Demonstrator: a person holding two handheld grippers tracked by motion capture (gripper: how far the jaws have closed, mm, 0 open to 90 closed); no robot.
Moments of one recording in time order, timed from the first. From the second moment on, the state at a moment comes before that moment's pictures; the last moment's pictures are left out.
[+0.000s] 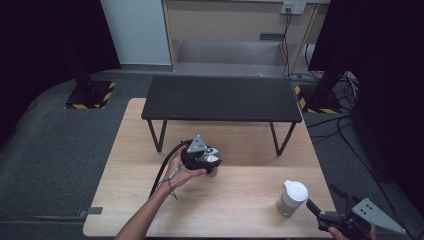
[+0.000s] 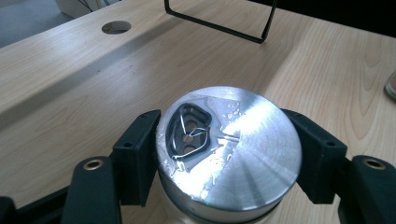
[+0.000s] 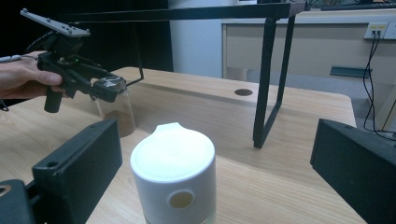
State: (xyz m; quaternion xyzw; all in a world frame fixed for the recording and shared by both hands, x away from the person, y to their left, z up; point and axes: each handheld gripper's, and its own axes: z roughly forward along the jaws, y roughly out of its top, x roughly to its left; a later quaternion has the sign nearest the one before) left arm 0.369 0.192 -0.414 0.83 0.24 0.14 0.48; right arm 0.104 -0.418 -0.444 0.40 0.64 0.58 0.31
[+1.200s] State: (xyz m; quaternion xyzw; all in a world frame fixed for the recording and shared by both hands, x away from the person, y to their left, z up) left arm 0.351 0.217 -0.350 0.84 0.20 0.13 0.48; right arm 0.104 -0.418 -0.443 0.39 0.64 0.58 0.31
